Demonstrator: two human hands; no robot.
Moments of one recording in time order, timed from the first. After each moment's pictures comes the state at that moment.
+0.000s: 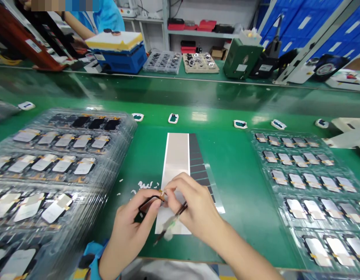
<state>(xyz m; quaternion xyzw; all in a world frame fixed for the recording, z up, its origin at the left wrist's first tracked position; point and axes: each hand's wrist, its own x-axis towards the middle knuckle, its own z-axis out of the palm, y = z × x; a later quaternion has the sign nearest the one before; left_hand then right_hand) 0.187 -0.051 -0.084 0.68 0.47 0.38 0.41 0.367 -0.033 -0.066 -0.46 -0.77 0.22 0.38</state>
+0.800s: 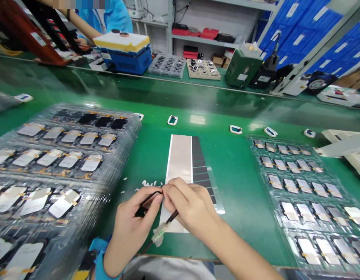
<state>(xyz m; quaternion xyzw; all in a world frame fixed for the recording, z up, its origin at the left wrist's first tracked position) 0.185 -0.049 -0.089 0.66 0.50 0.42 0.37 0.354 -0.031 -0.064 -0.40 -0.85 0.06 0.35</state>
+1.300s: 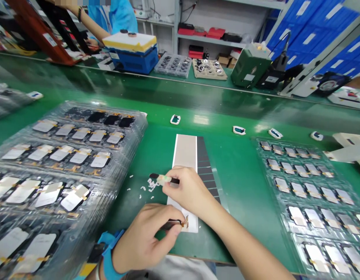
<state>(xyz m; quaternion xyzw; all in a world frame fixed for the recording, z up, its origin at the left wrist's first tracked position) 0.188 -0.054 -0.083 0.79 0.32 0.37 0.38 0.335 0.008 -0.062 -0.51 -0.71 0.39 0.28</state>
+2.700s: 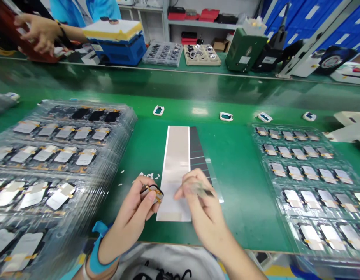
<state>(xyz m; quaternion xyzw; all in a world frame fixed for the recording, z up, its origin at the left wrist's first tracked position) 0.183 -0.056 -0.091 0.57 0.43 0.36 0.60 0.365 -0.066 -0.066 -0.52 -0.60 0.36 0.49</state>
